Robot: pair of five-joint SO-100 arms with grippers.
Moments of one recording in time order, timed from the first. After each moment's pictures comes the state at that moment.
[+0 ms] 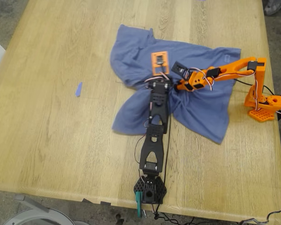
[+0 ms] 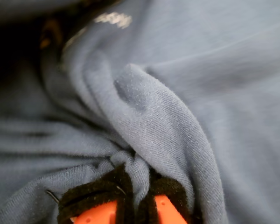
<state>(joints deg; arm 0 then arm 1) 13.5 38.6 -14.4 93.1 -100.4 14.5 78.4 108.8 5.1 -83.3</state>
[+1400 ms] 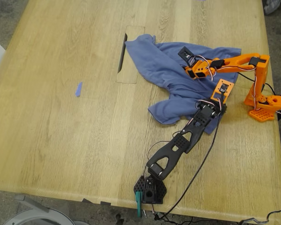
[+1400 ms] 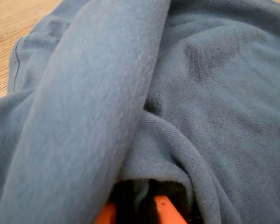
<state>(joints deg) 46.1 12.1 -14.4 66.4 -100.3 21.8 80.2 110.8 1.0 -82.6</state>
